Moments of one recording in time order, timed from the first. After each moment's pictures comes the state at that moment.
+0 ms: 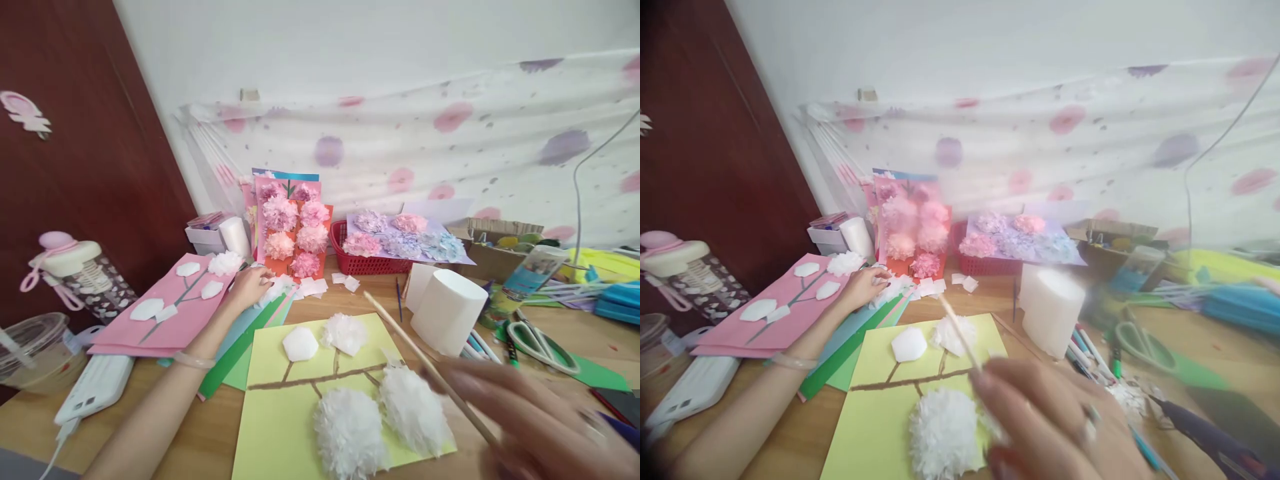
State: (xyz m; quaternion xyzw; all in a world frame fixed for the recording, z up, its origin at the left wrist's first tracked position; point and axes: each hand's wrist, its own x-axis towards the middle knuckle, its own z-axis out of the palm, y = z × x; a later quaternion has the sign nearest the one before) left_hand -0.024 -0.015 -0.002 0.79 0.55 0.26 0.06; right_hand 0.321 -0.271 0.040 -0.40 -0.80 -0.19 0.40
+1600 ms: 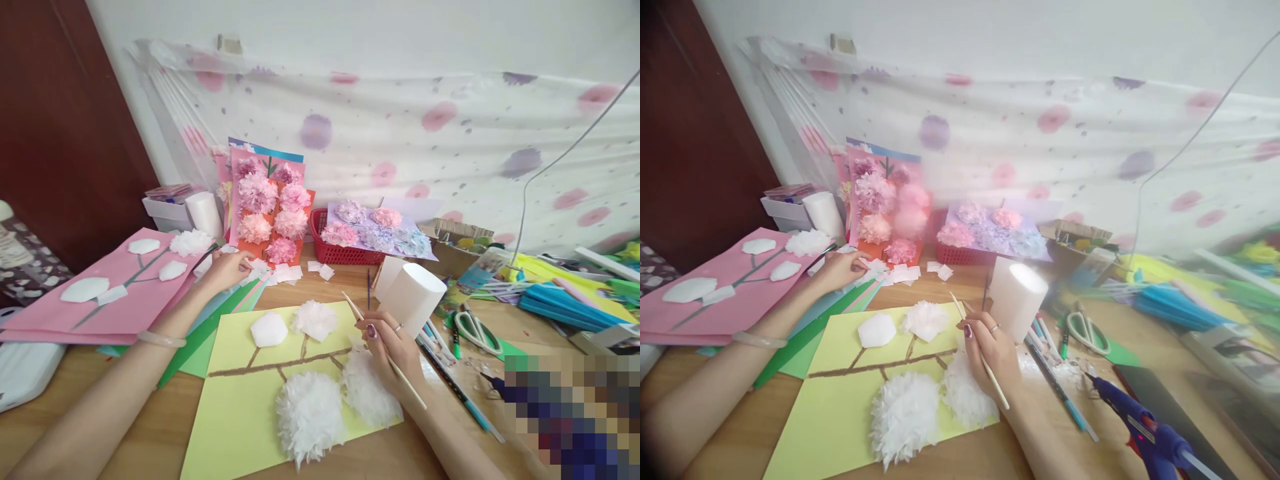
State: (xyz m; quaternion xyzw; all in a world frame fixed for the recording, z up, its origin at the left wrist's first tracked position) left_hand -0.013 -0.001 -0.020 0.79 0.56 0.22 0.07; right_hand 0.315 -0.205 -0.023 -0.48 -0.75 -0.05 0.44
